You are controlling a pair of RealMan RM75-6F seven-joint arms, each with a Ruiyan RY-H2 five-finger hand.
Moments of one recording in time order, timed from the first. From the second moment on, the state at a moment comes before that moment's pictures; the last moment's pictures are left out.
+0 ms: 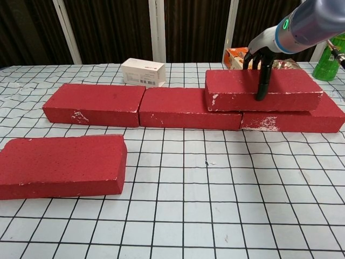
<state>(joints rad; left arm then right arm) 0.07 -1.16 -0.05 -1.82 1.46 1.66 0.42 1.34 -1.38 0.19 -1.45 0.28 0.92 -1.08</state>
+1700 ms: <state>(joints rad) 0.07 -1.15 -0.05 -1.82 1.44 1.65 0.43 1.34 -1.42 0.28 -1.46 0.32 1.00 -1.17</state>
